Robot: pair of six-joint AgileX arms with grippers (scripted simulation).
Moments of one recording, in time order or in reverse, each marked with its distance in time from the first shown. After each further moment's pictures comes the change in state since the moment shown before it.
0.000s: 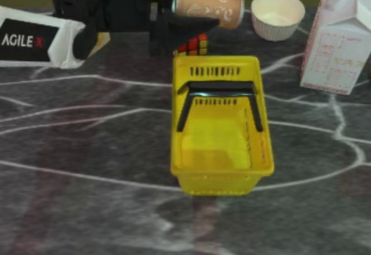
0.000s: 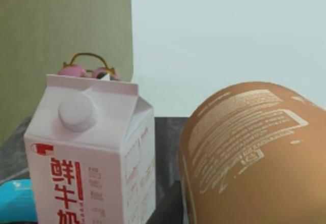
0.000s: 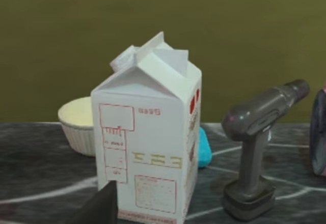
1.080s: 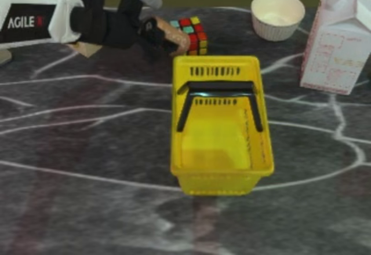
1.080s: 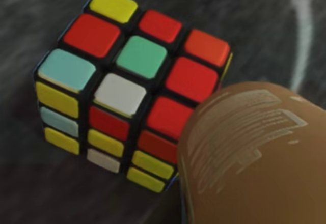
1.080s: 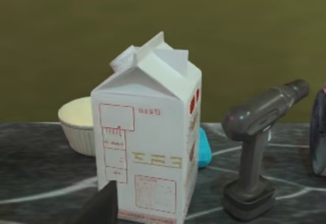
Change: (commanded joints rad) left arm 0.050 0.144 0.264 -0.894 -0.624 0.296; right arm 0.000 0.000 0.000 0.000 0.000 0.000
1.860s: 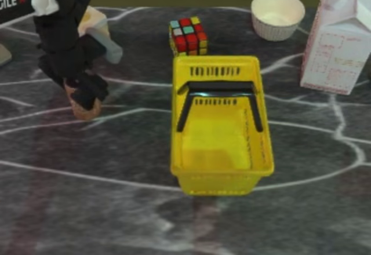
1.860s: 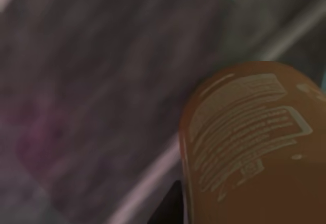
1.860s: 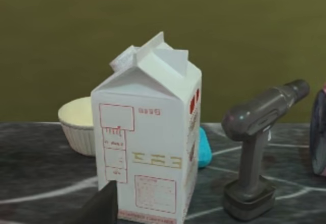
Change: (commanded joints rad) left arm 0.065 0.045 0.206 -0.904 -0.644 0.289; right arm 0.000 0.000 0.000 0.000 0.000 0.000
